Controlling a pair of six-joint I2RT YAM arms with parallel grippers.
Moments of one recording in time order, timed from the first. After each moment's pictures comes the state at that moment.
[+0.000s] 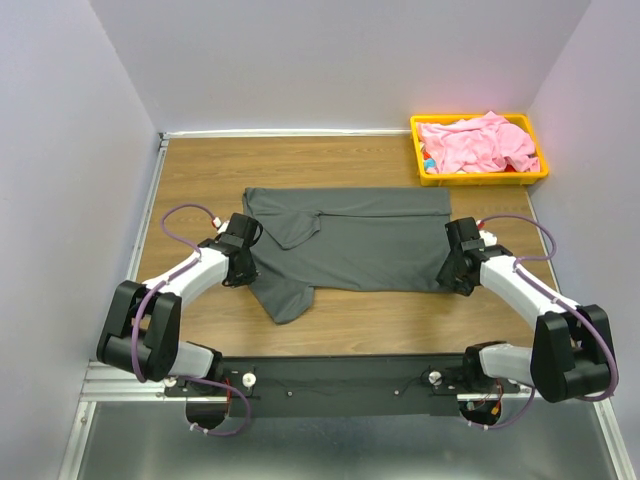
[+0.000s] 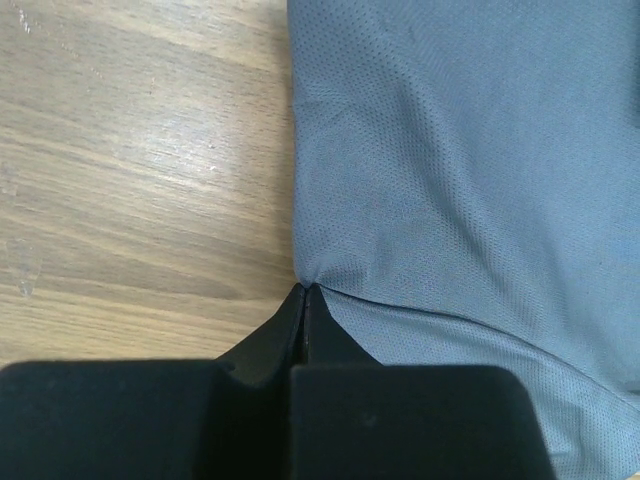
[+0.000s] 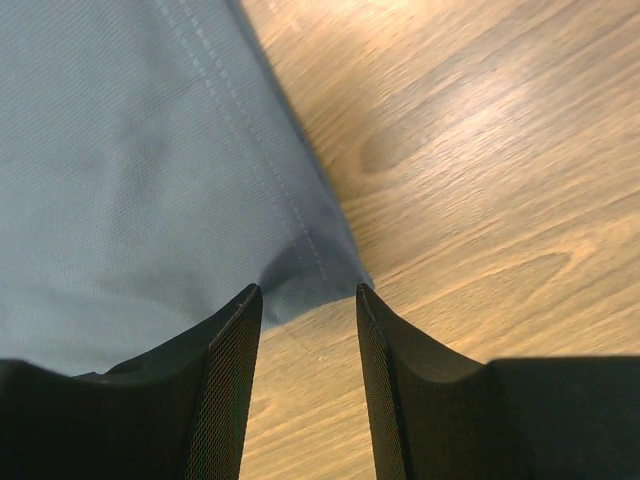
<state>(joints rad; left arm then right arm) -0.32 1.38 0.70 -0.51 -0.17 -0.63 0.19 1.25 0.64 -0.61 0.26 0.69</state>
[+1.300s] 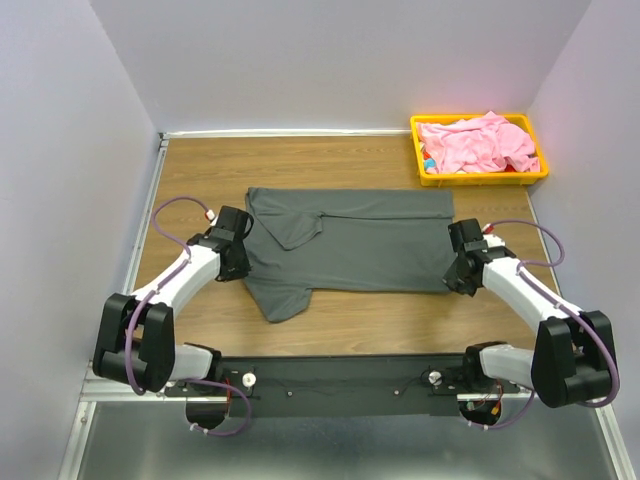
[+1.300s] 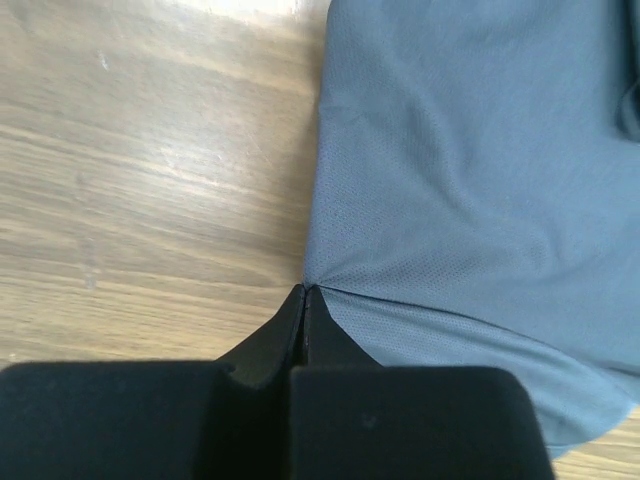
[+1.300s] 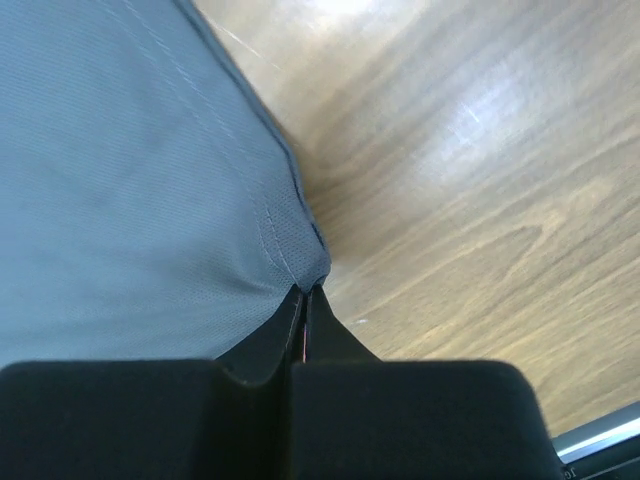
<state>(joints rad) -0.26 1.32 0.74 -0.58 -0.16 -0.55 0.17 1.22 0.62 -0.64 0.31 0.80</state>
